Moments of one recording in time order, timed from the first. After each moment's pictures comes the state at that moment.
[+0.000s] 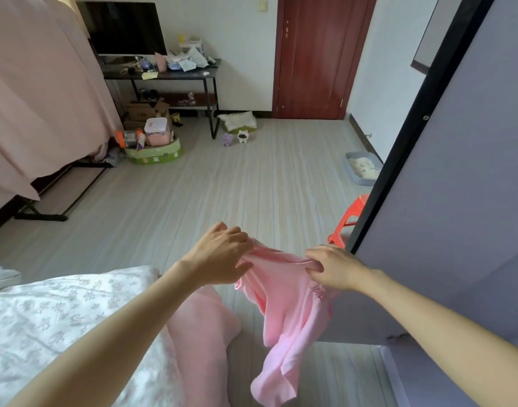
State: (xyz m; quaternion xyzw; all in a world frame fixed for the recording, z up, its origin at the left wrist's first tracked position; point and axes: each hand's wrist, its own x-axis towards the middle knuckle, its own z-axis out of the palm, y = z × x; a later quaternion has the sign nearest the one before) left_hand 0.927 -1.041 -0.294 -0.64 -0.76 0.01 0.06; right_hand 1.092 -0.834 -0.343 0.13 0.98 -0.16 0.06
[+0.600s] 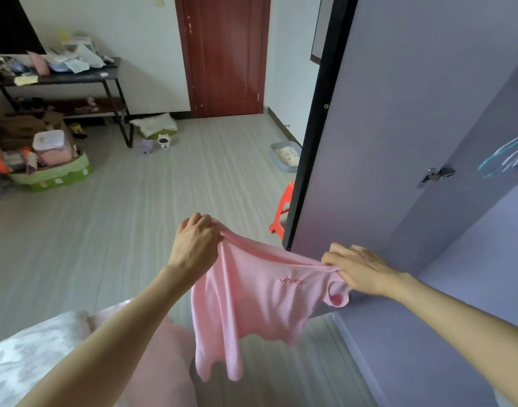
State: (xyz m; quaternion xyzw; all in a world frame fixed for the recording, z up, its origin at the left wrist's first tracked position) left_hand 0.938 -0.959 -0.320 -0.58 -0.79 -0.16 0.09; right_hand 1.230 -0.795 -0.333 0.24 0.97 0.01 0.08
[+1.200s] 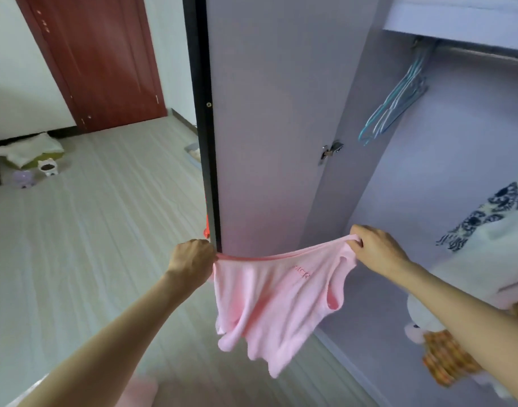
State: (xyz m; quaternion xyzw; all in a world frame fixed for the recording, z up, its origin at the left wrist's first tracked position) left_hand 1.025 -0.864 -0.329 -0.72 -0.69 0.09 0.03; right_hand 1.363 -0.800 -0.313 0.63 0.77 -0.04 -0.06
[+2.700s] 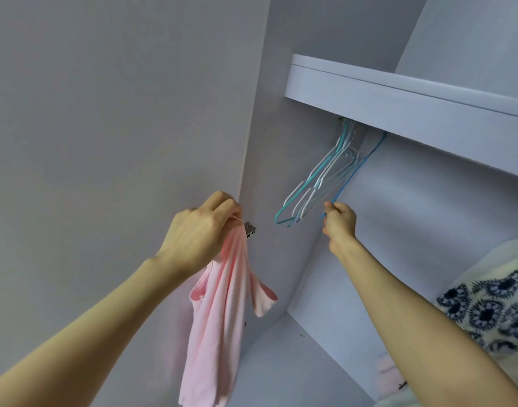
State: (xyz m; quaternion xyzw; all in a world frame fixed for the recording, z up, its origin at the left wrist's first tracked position) left_hand 1.235 -0.598 -0.215 -0.77 -0.52 -0.36 0.09; right_hand 1.476 -0.481 -0.233 0.63 0.41 -0.35 -0.56
